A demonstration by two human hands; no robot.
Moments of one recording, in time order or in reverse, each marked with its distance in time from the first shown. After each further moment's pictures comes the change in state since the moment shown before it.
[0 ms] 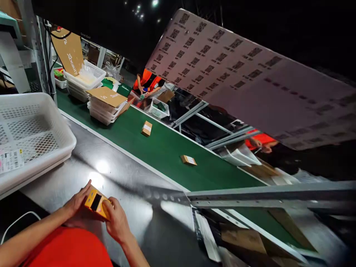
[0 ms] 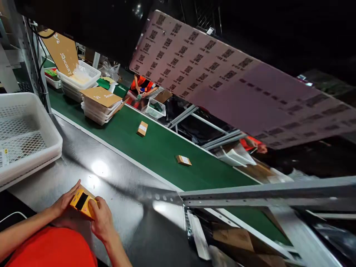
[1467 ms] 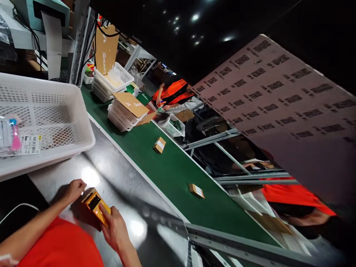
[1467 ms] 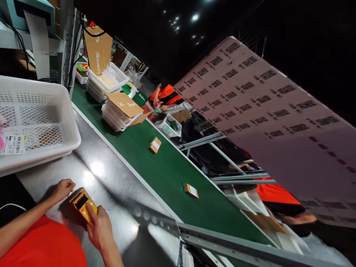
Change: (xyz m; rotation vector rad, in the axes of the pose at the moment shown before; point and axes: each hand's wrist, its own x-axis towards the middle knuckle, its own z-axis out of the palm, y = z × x) left_hand 0.025 0.009 -0.014 -0.314 0.377 -0.637; right_hand 0.044 -0.036 -0.047 -0.283 -0.668 0.267
